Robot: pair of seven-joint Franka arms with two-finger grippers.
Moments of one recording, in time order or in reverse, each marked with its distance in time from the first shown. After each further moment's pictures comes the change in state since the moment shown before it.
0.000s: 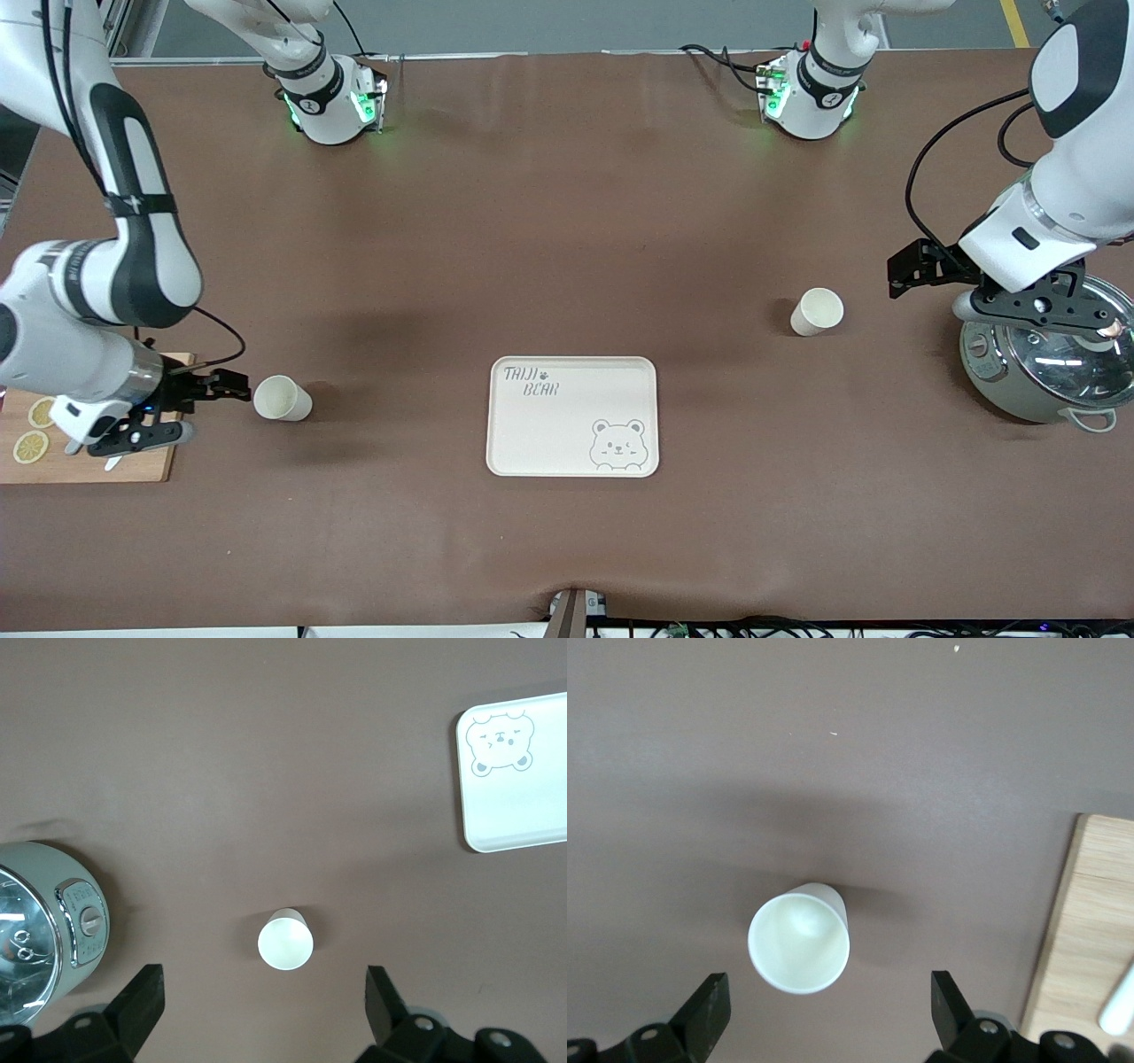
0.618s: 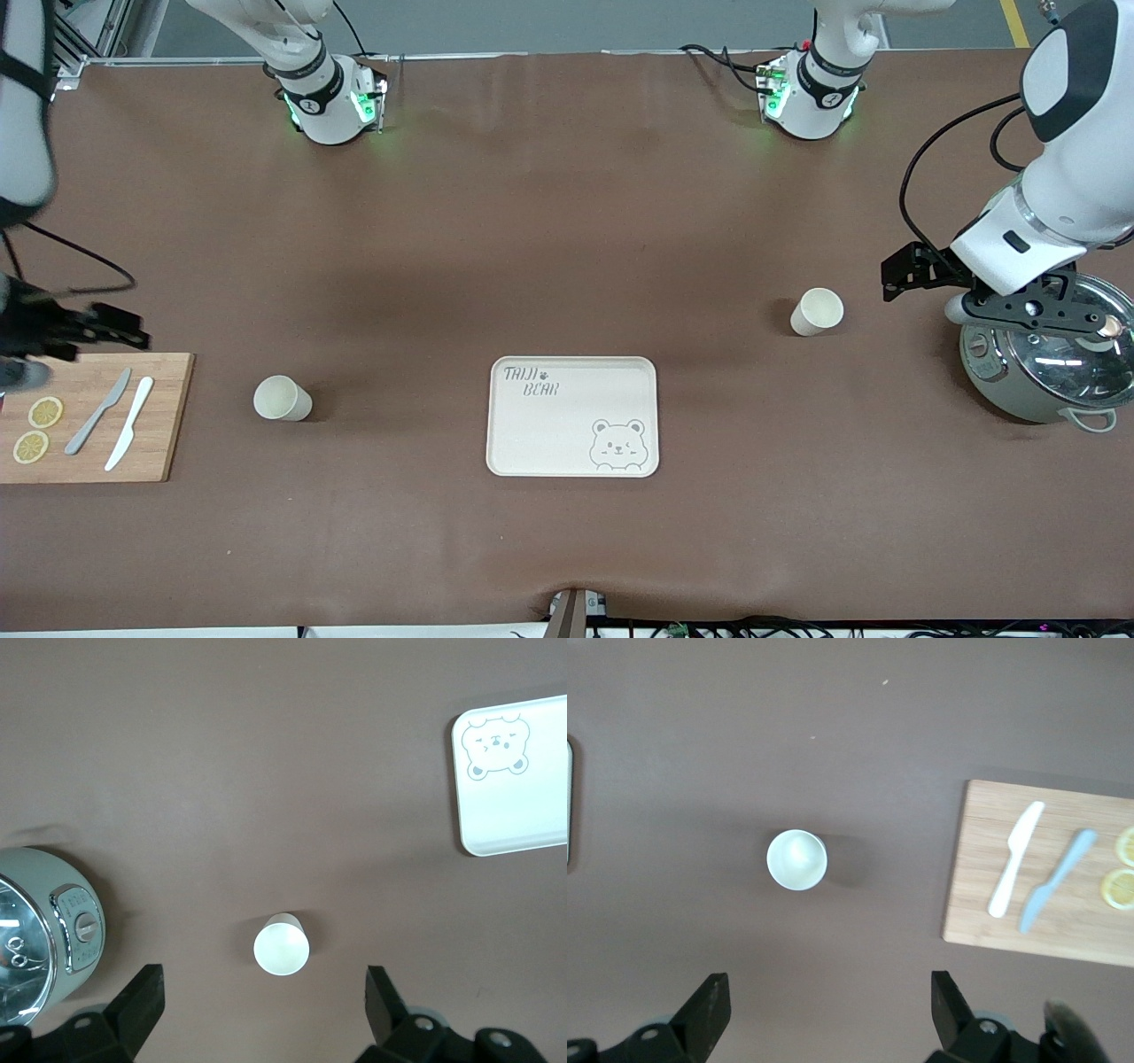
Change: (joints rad) left arm -0.010 0.006 -0.001 0.002 0.000 0.014 -0.008; right arm -0.055 -0.237 -0.019 0.140 -0.003 -0.326 0.000
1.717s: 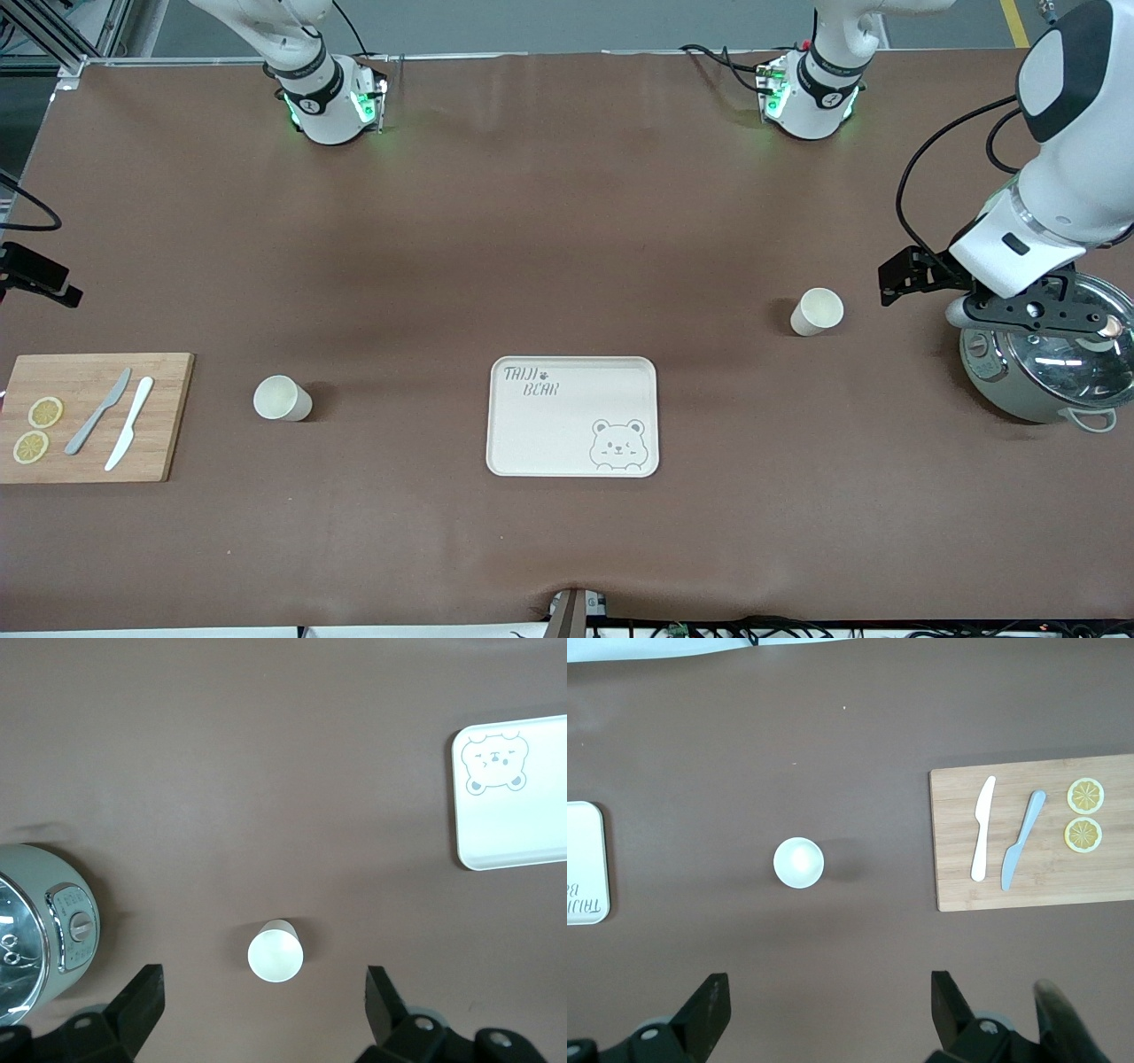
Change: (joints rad) left arm -0.003 0.001 -0.002 0.000 0.000 0.011 -0.045; right arm -0.042 -0.106 0.010 -0.009 0.025 -0.038 0.168
